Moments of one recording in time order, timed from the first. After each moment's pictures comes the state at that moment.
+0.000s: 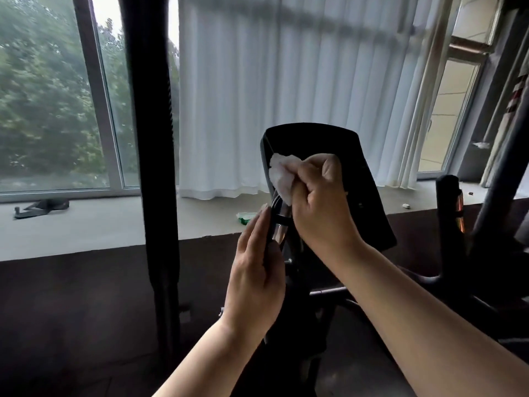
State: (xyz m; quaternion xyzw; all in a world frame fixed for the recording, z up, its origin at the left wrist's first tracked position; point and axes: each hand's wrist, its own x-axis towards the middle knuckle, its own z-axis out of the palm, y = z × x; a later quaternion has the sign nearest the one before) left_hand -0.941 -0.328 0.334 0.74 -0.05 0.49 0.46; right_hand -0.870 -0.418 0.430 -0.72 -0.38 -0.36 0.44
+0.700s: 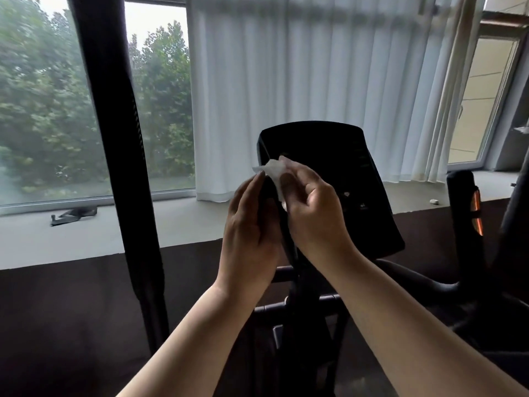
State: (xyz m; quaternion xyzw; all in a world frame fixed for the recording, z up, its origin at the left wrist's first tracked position) left_hand -0.905 -0.337 0.393 0.74 -0.02 0.55 0.38; right_hand -0.856 -0.432 0.429 -0.67 -0.37 -0.20 0.62
